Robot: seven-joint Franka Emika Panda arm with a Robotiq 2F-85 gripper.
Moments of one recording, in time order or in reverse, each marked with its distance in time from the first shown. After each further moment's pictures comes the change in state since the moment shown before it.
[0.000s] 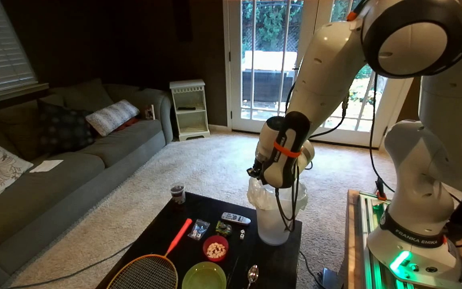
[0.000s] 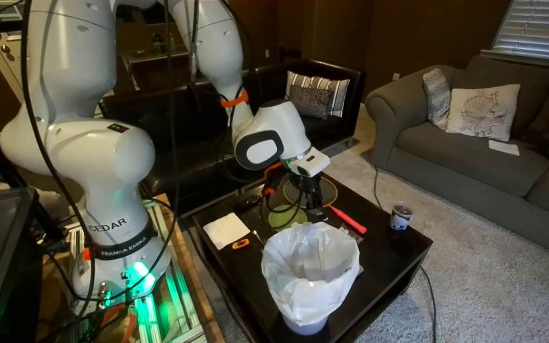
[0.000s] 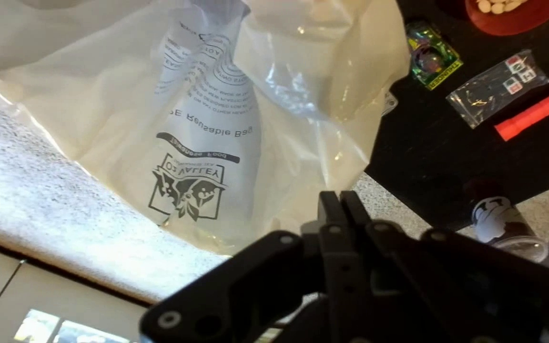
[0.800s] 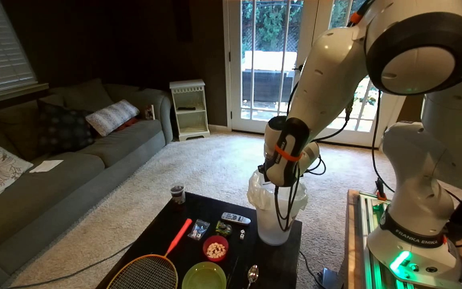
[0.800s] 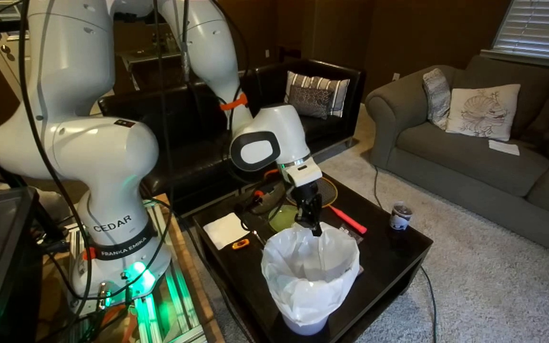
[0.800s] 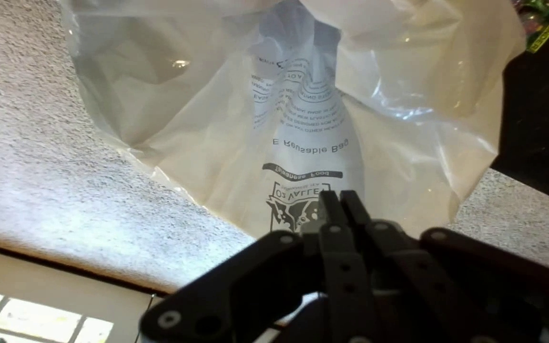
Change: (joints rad) arm 0.182 0.087 -0.193 -0.035 0.089 -0.138 0.206
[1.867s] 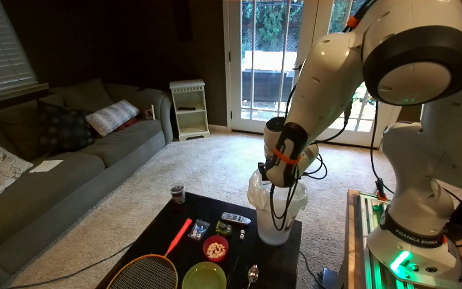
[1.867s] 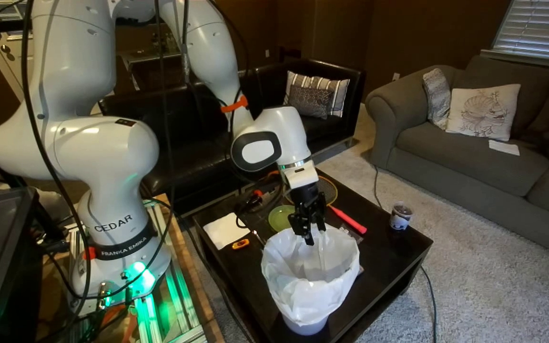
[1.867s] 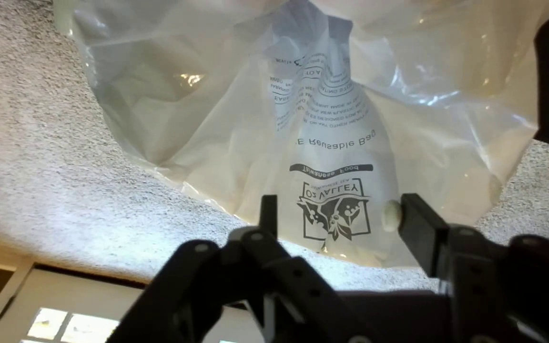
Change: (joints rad) arm 0.028 0.046 -0.028 0.007 0.000 -0.047 0.149
